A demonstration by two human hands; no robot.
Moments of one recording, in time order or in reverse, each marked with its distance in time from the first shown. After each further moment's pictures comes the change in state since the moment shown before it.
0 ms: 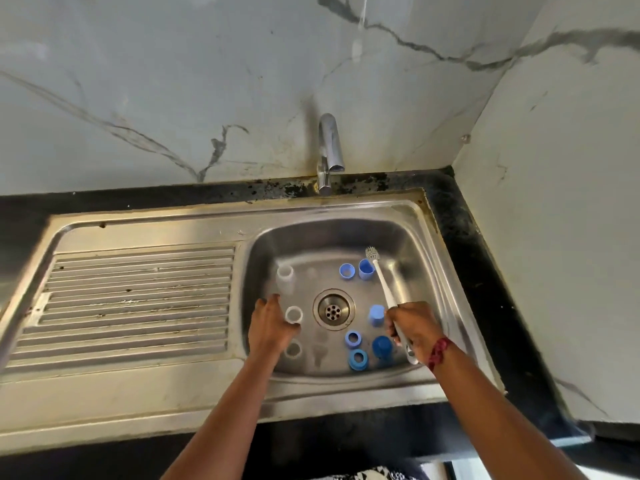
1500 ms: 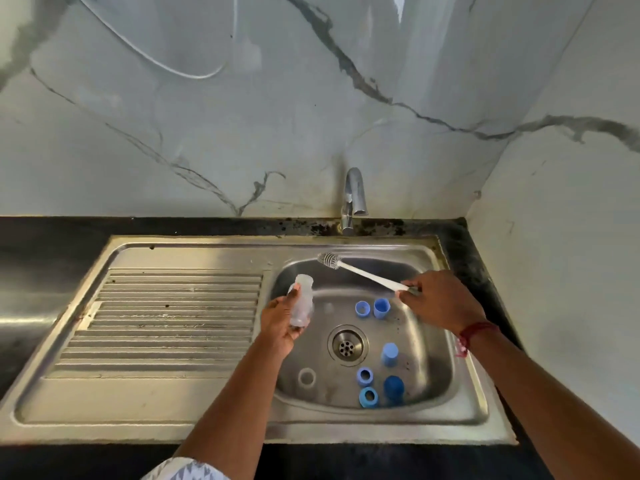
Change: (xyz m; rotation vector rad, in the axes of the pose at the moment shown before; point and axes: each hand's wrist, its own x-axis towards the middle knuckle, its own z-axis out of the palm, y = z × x) left_hand 0.007 0.024 -0.058 -1.486 -0.086 -0.268; right_hand -0.030 -0.100 -0.044 -0.883 0.093 -0.847
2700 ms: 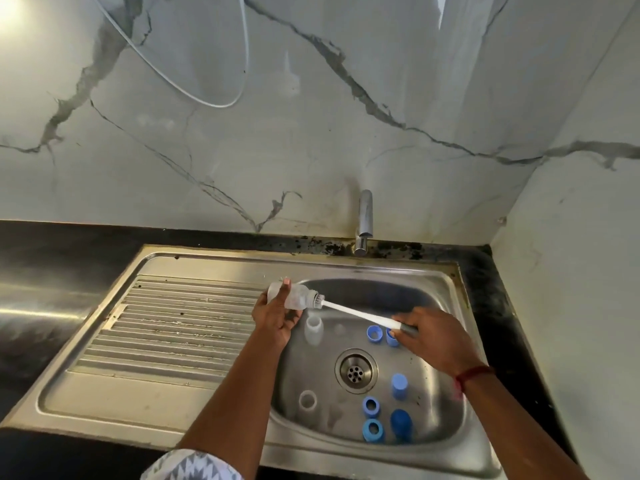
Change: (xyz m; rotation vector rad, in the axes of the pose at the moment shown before) left_hand 0.012 0.033 0.020 -0.252 0.208 0.137; right_hand 0.019 0.036 0.038 -0.098 0.008 -0.298
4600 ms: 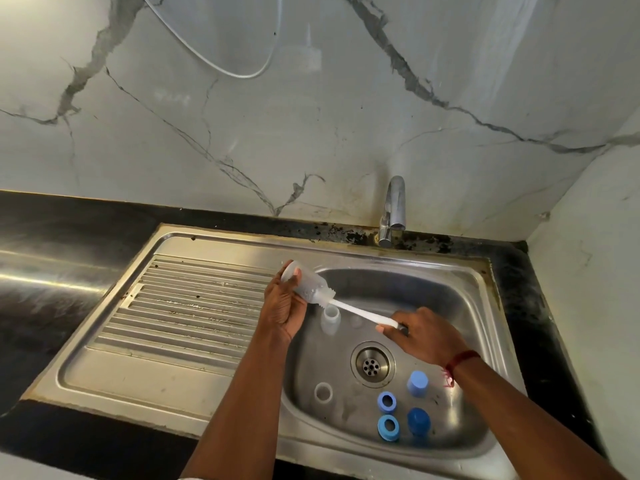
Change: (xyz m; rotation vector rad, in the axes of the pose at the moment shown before) left_hand 0.022 0.007 -0.022 -0.160 -0.442 0.140; right_hand 0.047 -0.005 0.066 0.073 -0.108 -0.170
